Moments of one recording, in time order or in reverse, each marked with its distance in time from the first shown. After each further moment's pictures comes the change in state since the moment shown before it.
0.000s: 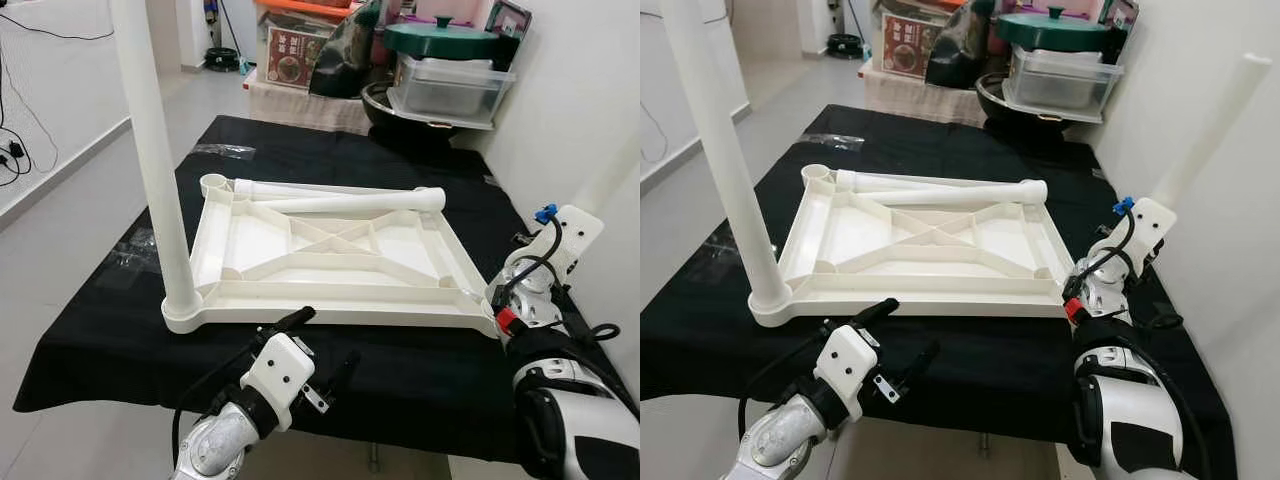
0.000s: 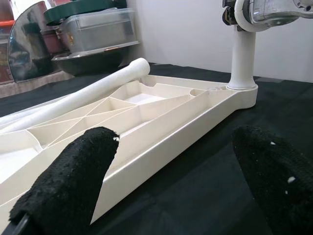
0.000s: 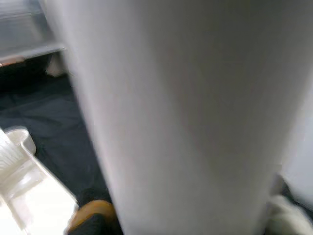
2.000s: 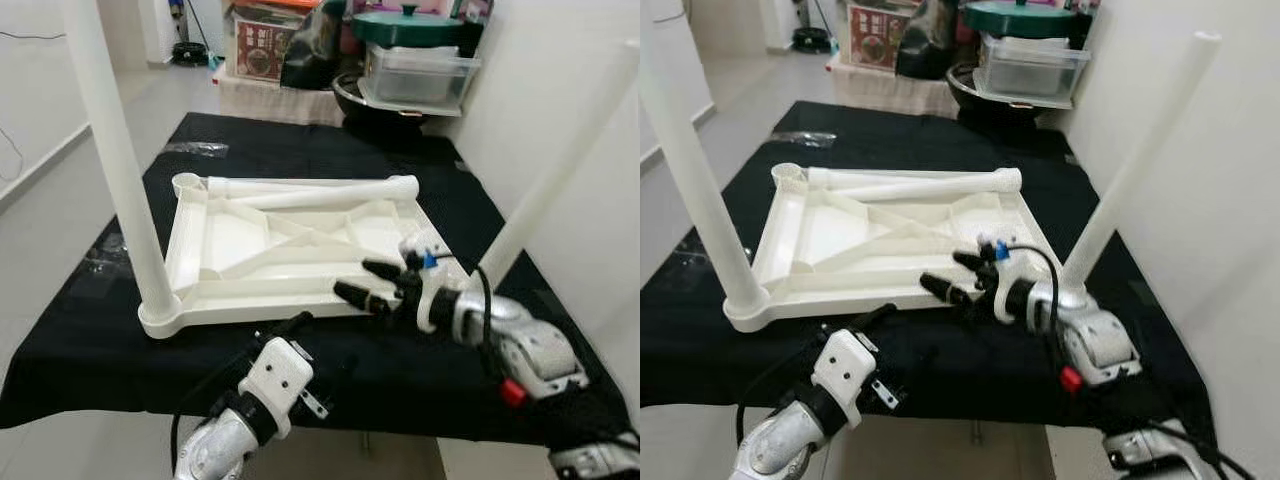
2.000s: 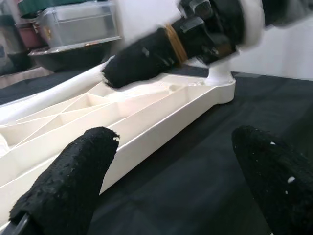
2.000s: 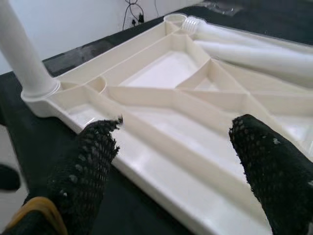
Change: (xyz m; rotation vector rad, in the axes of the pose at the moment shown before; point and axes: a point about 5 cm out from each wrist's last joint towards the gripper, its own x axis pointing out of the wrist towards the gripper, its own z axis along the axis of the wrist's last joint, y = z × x) left arm -0.005 -0.003 -0.002 -0.015 0.020 0.005; right arm -0.119 0.056 -0.014 -0.415 0.226 1.659
